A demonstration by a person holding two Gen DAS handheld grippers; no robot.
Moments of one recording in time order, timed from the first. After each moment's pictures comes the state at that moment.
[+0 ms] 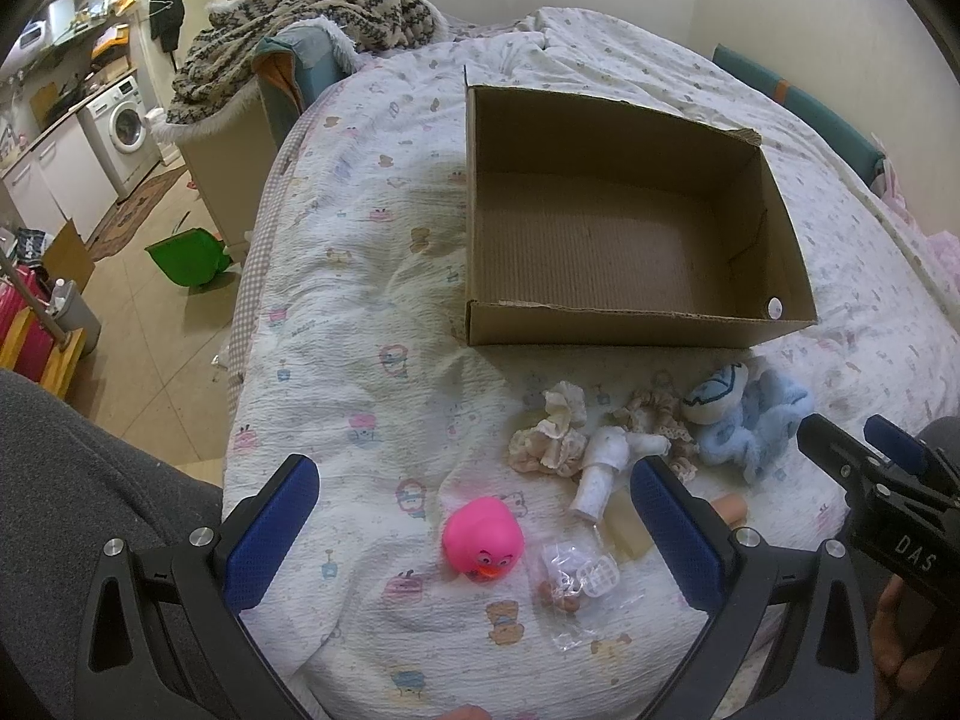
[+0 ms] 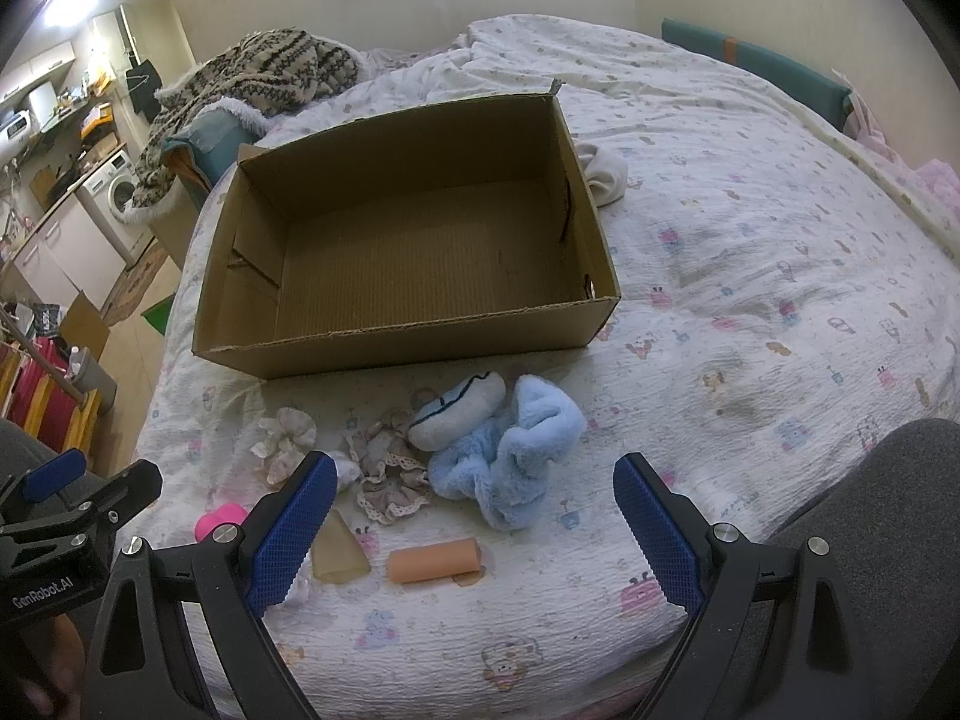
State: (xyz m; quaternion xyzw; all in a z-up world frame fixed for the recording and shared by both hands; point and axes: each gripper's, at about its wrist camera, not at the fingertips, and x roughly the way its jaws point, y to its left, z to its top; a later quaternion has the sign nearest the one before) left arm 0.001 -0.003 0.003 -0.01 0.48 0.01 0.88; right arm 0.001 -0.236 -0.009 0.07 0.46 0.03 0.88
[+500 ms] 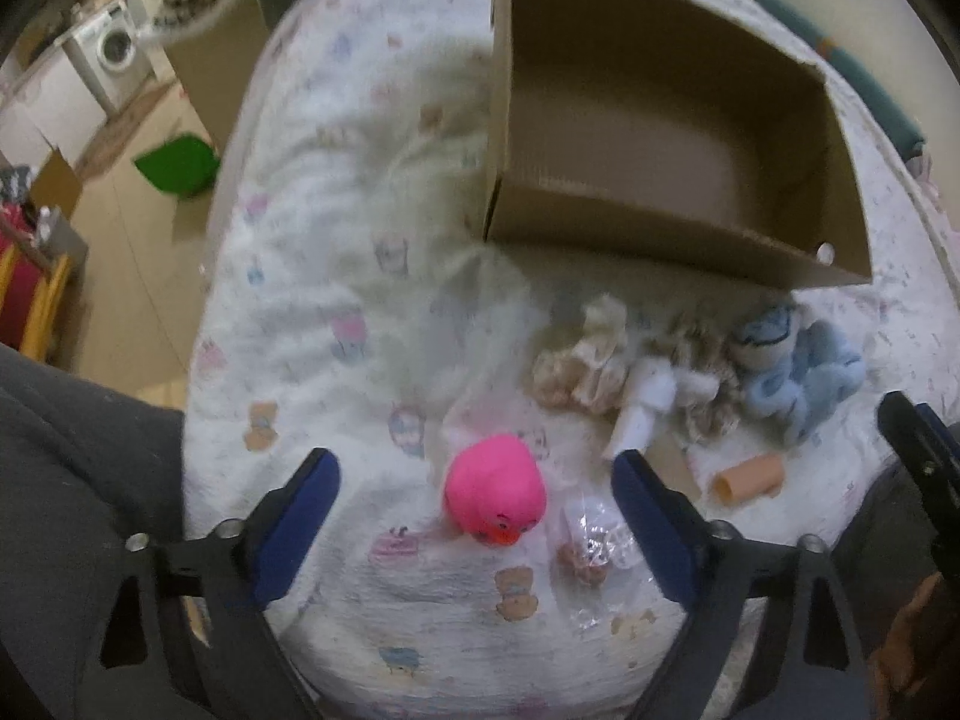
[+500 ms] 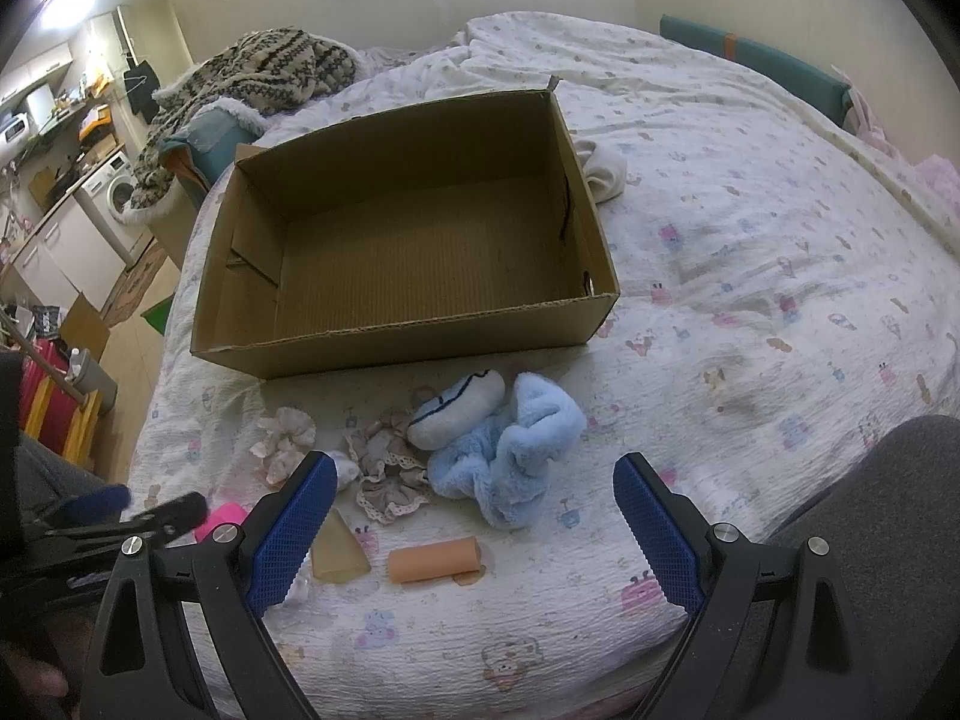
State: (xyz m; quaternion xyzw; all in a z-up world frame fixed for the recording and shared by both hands) left arm 0.024 0.016 -0.053 -0.05 0.59 0.01 0.80; right arm 0.000 -0.237 -0.011 0.07 0.46 0.03 0.88
